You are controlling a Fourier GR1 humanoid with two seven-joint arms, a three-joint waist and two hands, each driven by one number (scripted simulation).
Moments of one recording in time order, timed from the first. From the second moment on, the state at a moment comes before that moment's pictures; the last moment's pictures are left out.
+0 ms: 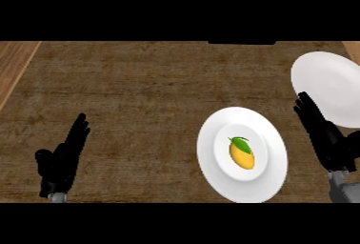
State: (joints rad) left arm 0.07 0.27 -0.14 -1.54 0.10 0.23 0.09; right arm -0.10 -0.51 0.19 -1.41 -0.36 -0.13 -0.06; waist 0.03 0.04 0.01
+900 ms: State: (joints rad) left arm -0.22 0.31 -0.12 -1.46 0.05 0.16 0.11; right arm -0.19 -0.30 0.68 -1.44 0.19 -0.30 -0.15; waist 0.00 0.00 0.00
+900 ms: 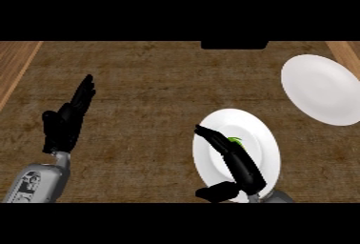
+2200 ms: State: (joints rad) left arm -0.28 0.26 -0.07 -1.38 0.00 0.12 0.09; right arm -0.32 -0.60 0.56 -1.88 0.38 0.26 0.56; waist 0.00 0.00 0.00
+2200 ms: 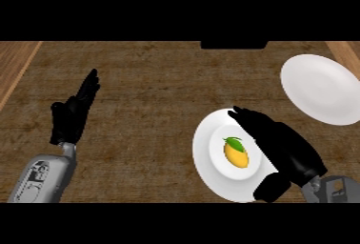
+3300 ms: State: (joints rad) left arm -0.25 0.22 -0.01 -1.41 -0.05 0.06 0.10; right arm -0.31 -0.32 0.52 -1.45 0.71 0.37 0.39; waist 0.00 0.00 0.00
